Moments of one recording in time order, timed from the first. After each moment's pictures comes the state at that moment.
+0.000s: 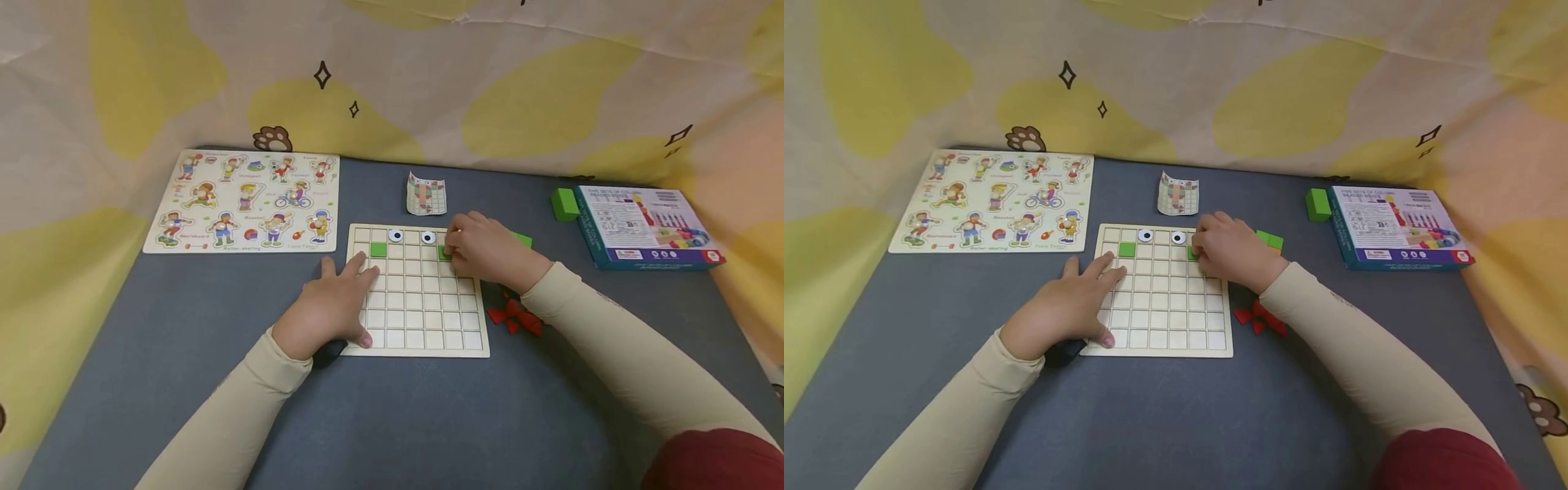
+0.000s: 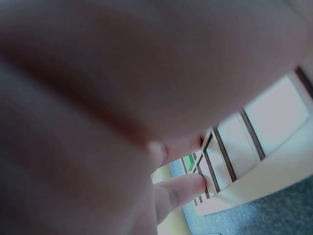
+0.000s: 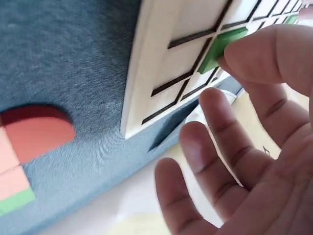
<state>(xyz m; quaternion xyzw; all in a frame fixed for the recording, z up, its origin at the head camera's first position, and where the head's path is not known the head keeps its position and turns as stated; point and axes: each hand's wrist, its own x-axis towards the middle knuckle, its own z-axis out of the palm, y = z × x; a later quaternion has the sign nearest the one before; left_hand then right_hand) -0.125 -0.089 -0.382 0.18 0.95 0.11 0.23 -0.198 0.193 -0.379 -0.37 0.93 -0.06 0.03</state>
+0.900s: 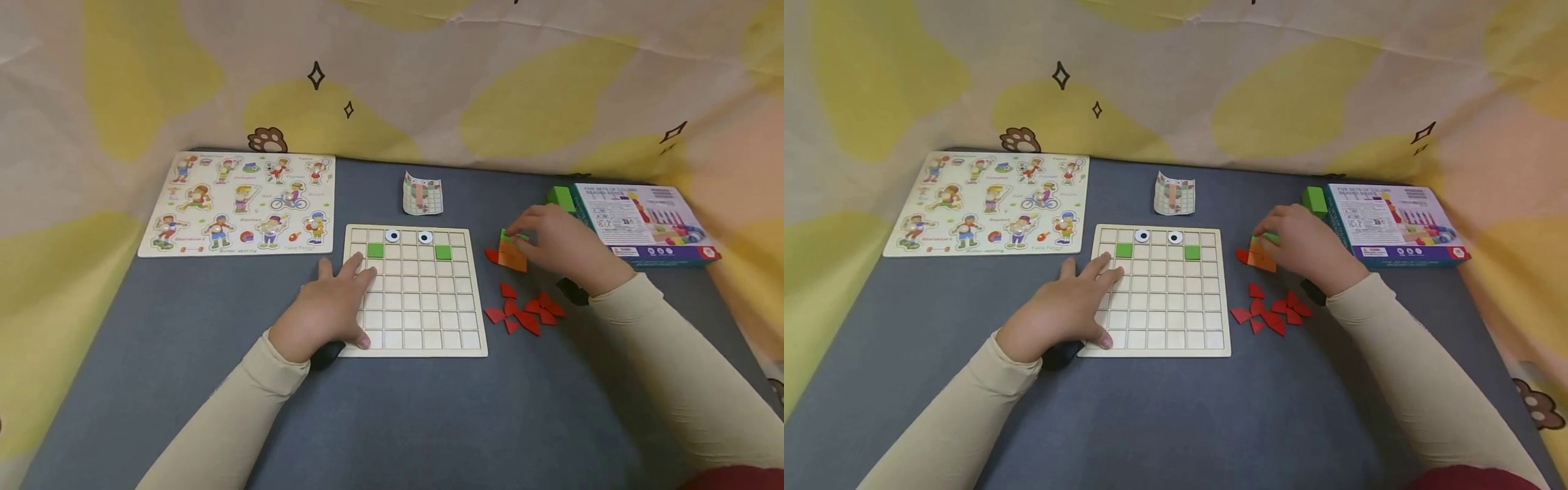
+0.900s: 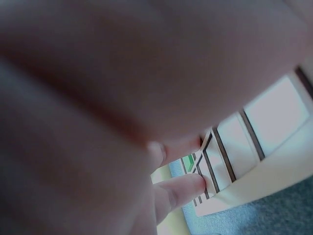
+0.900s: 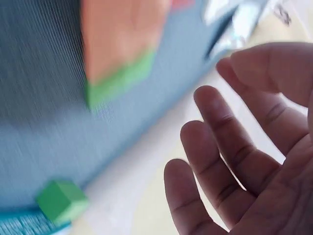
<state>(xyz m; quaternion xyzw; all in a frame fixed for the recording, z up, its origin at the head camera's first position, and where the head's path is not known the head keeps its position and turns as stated) -0.126 -0.089 -0.382 0.18 0.95 0.11 0.23 -0.186 0.277 -0.346 -0.22 0.97 -0.11 0.07</state>
